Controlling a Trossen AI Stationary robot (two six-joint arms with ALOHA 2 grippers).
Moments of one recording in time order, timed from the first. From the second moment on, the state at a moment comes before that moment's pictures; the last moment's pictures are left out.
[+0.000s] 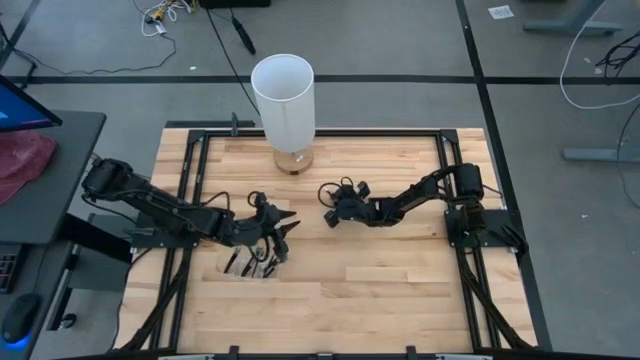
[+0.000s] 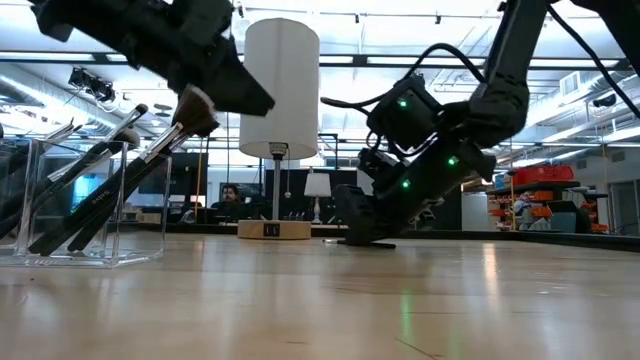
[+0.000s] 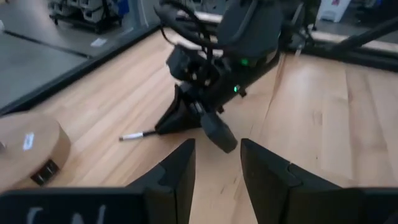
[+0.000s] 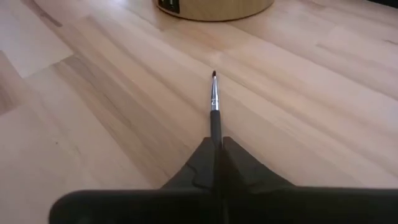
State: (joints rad) left arm -0.32 1.34 0.62 0.25 -0.69 -0.36; right arm -0.02 2.06 0.79 0.43 0.57 0.54
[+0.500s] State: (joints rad) left arm -0.32 1.22 0.60 0.12 -0.65 -0.31; right arm 0.14 1.91 0.71 0.30 0.62 0.57
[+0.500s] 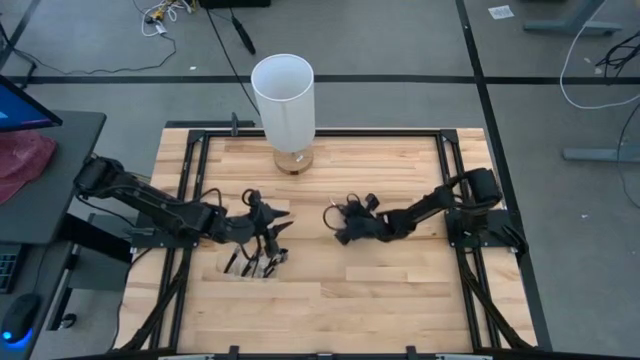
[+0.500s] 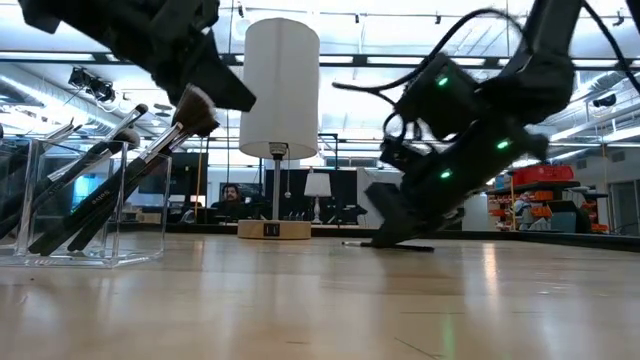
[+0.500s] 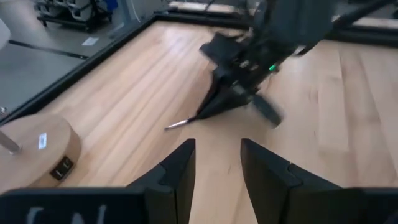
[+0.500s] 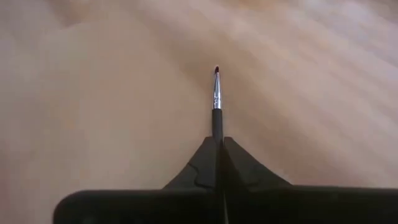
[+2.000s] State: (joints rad) left arm -0.38 1.53 0.78 0.89 -0.10 0.28; right arm 0.50 1.68 0.69 1.20 0.43 -0.17
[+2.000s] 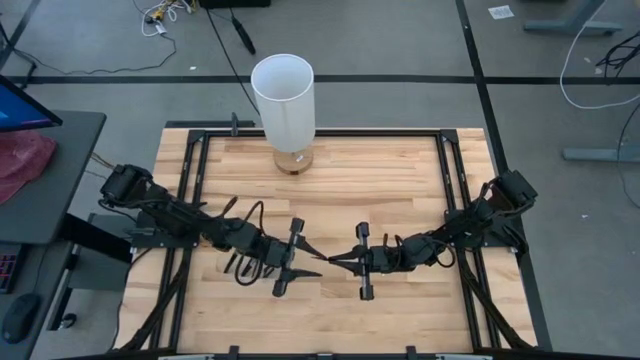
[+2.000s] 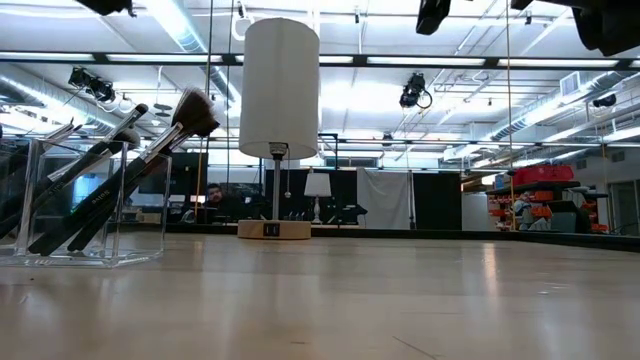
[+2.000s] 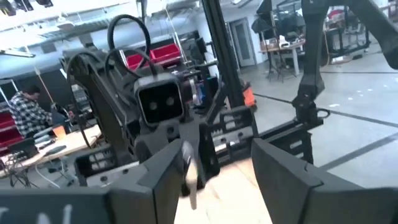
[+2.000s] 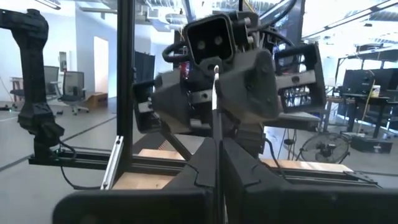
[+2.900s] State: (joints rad) left arm -0.42 1.53 0.80 0.80 -0.17 0.29; right arm 0.50 1.68 0.69 1.15 0.40 -0.17
